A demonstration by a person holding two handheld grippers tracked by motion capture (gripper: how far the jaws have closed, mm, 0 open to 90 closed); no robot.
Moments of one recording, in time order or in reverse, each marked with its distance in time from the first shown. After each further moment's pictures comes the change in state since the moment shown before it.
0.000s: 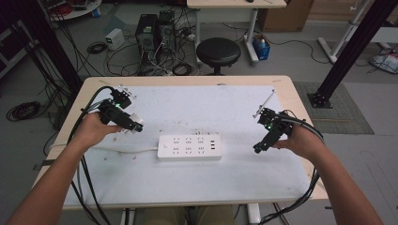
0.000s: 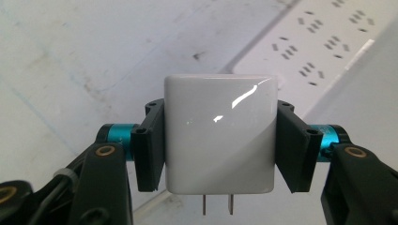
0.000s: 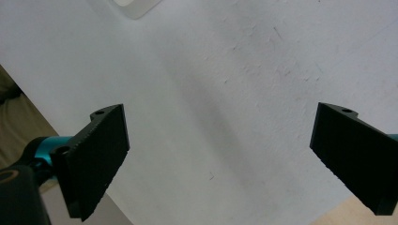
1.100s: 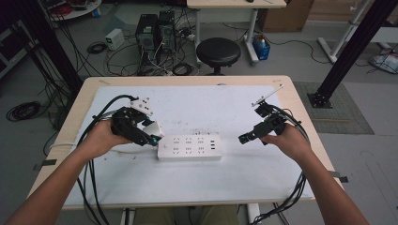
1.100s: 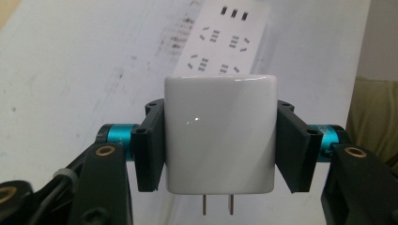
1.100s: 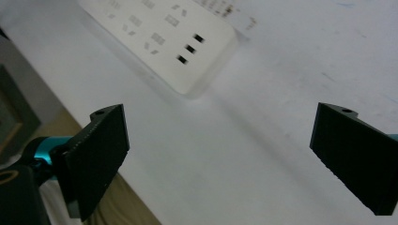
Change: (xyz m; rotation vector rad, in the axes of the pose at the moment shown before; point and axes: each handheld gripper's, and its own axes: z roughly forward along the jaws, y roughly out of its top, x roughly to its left) left arm -0.065 0.013 -0.003 -0.158 -0.134 0.402; right arm 0.008 0.013 -0.002 -0.241 0.236 0.304
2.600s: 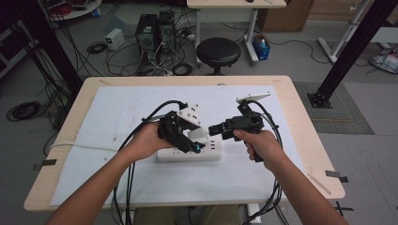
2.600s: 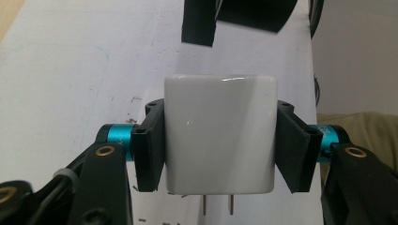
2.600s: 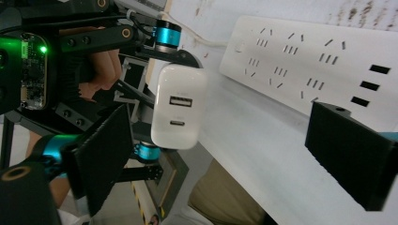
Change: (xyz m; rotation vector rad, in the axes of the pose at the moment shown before) left arm -0.044 0.076 0.058 -0.094 -0.100 0.184; right arm 0.042 0.019 0.029 -0.133 0.456 0.355
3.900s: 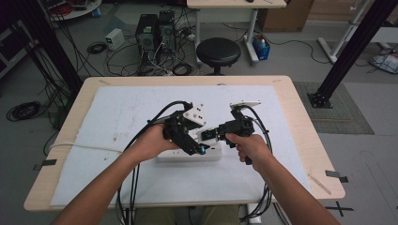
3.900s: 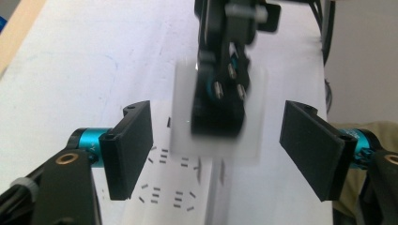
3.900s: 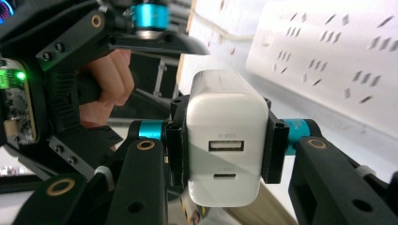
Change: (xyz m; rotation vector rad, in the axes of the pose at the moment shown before) left arm -0.002 0.005 0.002 0.003 0.035 -0.012; right arm -0.023 0.000 0.025 0.009 0.157 0.105
